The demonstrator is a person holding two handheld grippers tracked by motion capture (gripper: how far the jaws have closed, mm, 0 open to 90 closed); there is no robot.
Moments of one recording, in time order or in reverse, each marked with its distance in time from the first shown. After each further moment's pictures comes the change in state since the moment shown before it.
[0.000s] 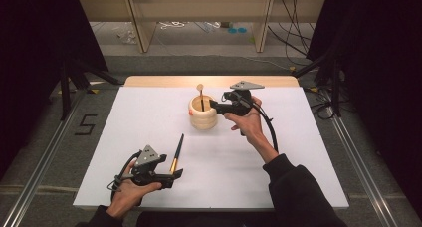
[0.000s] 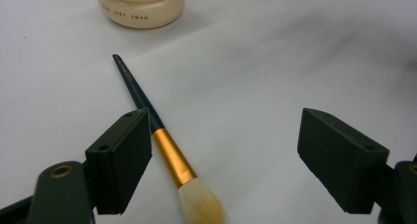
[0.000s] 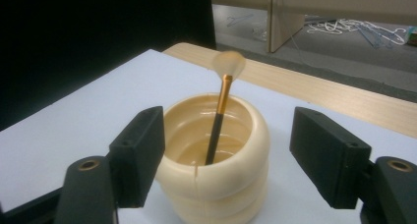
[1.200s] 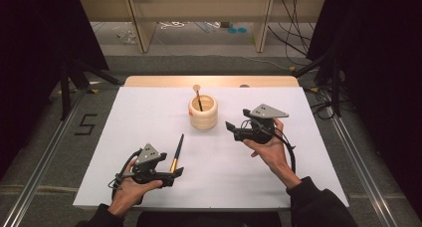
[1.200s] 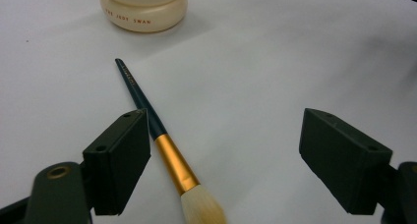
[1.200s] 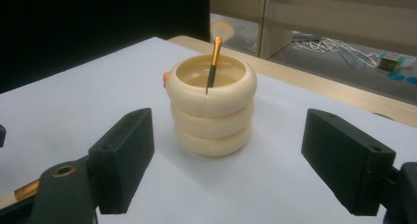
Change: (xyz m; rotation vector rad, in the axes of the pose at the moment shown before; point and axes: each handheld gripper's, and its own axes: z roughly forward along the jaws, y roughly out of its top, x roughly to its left) left arm 0.000 0.004 0.004 -0.013 0.003 -0.025; right arm 0.015 -0.048 -0.079 -0.055 -0.042 -0.101
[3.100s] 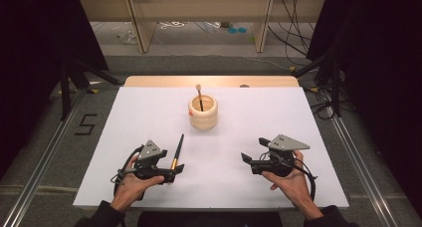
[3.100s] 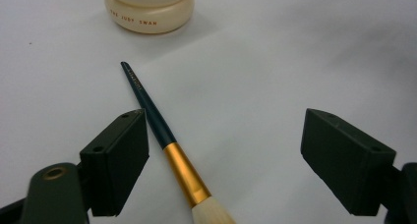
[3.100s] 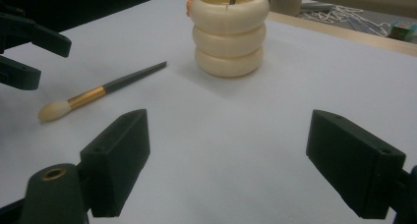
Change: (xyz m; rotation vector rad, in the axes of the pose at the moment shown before) left arm 0.008 0.006 0.007 0.019 0.008 0.022; right arm 0.018 -0.053 -0.068 0.102 0.021 0.022
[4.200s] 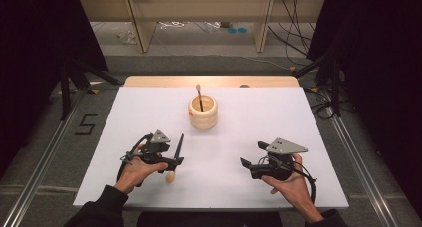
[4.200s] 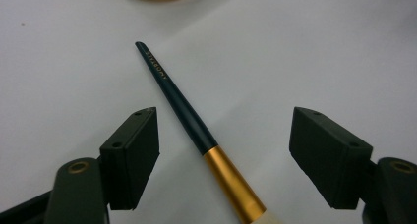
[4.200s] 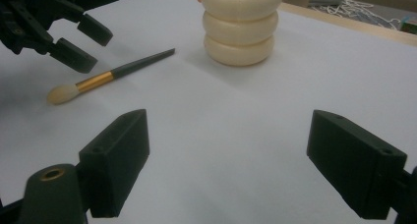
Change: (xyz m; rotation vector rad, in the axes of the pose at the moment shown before) left arm 0.026 0.023 0.036 0.261 0.020 0.096; right arm 0.006 -0.005 0.000 0.033 0.022 -0.030
